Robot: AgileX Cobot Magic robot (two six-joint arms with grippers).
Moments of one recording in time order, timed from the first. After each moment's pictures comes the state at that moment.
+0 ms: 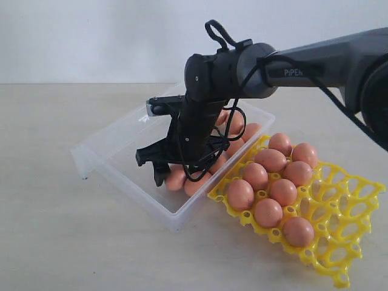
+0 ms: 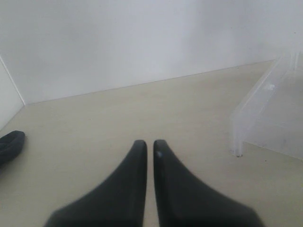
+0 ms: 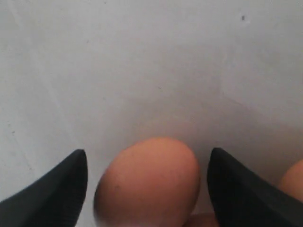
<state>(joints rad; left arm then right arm) 0.06 0.00 0.00 0.08 0.23 0.10 0.50 2.25 -1.68 0.27 0.84 0.04</state>
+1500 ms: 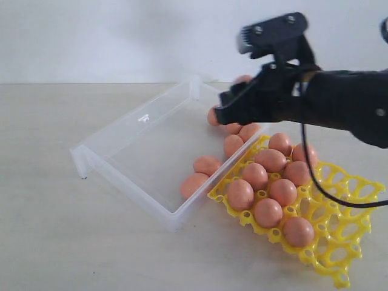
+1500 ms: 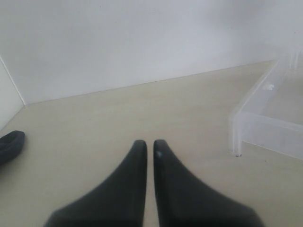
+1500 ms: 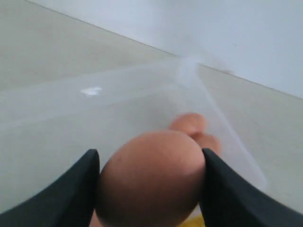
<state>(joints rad) 0.06 0.00 0.00 0.08 0.23 0.10 0.37 1.53 -0.80 0.10 -0.18 -0.12</state>
